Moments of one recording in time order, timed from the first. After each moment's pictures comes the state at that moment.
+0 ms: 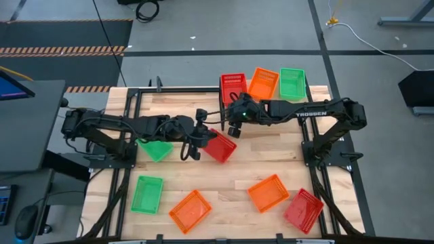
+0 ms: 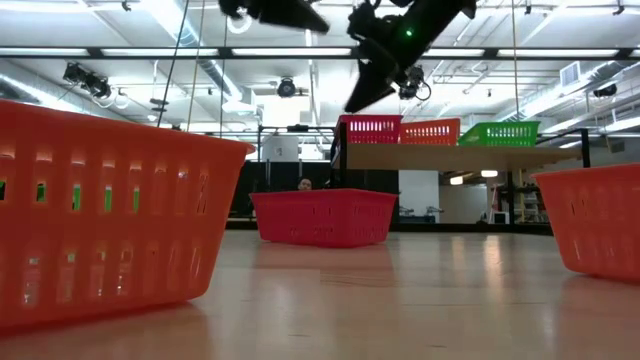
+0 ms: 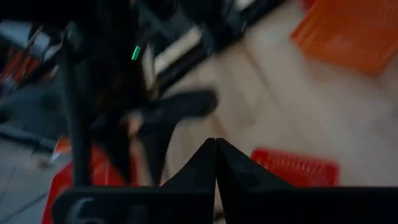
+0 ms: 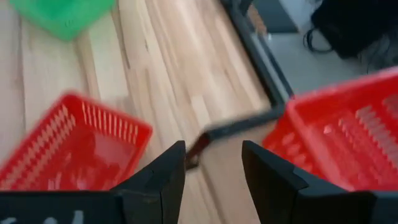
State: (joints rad) left arm -0.07 1.41 1.16 -0.21 -0.23 0.59; right arm -0.15 1.54 1.23 -0.40 0.34 -0.06
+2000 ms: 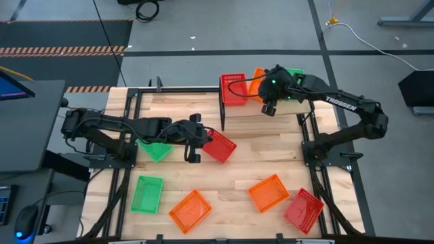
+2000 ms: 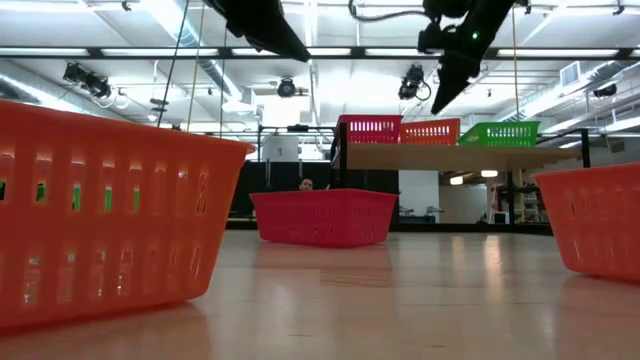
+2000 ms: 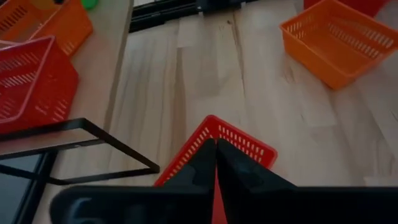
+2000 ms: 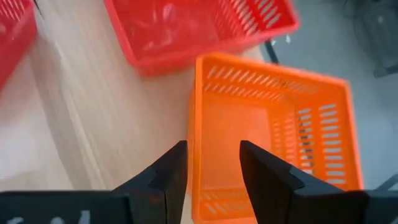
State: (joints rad) left arm -0.07 1.41 1.13 -0.35 -0.22 0.14; right arm -0.52 1.27 1.23 -0.89 0.21 -0.32
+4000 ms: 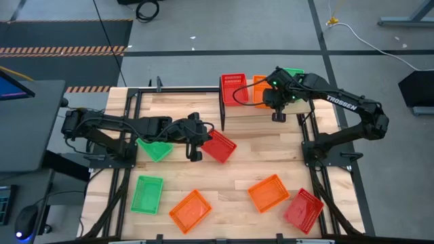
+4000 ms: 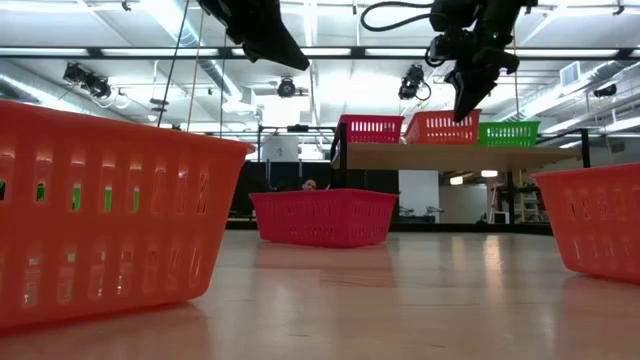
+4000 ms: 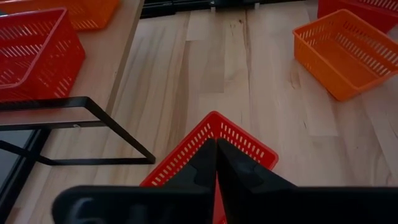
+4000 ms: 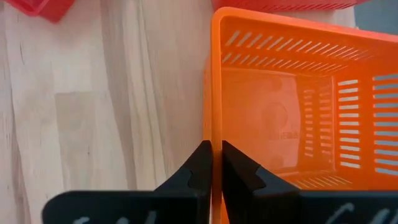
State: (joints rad) left arm -0.05 1.41 1.12 -0.34 -0.22 0.03; right arm -0.56 1.26 1.23 -1.08 0.03 -0.51
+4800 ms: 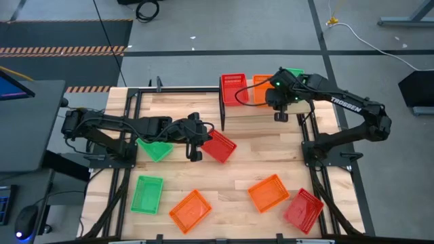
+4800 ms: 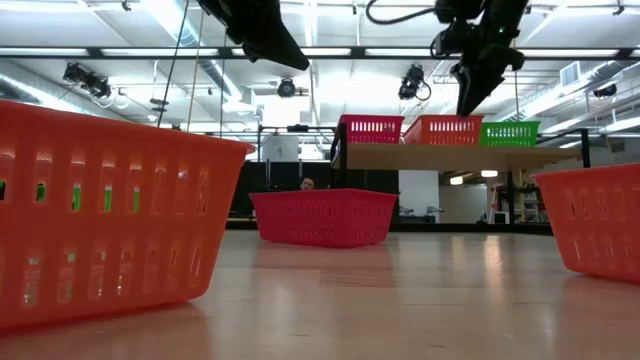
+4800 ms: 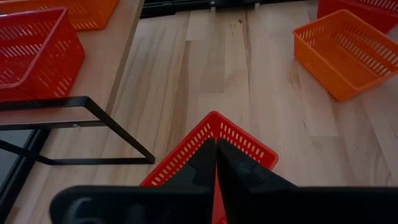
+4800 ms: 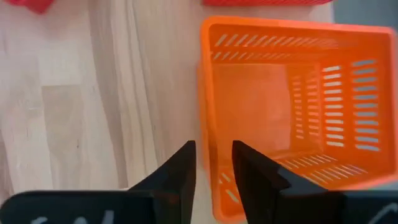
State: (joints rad) left arm -0.05 1.41 1.12 -0.34 -0.22 0.03; right arm -0.54 1.21 1.23 -1.10 0.11 -0.50
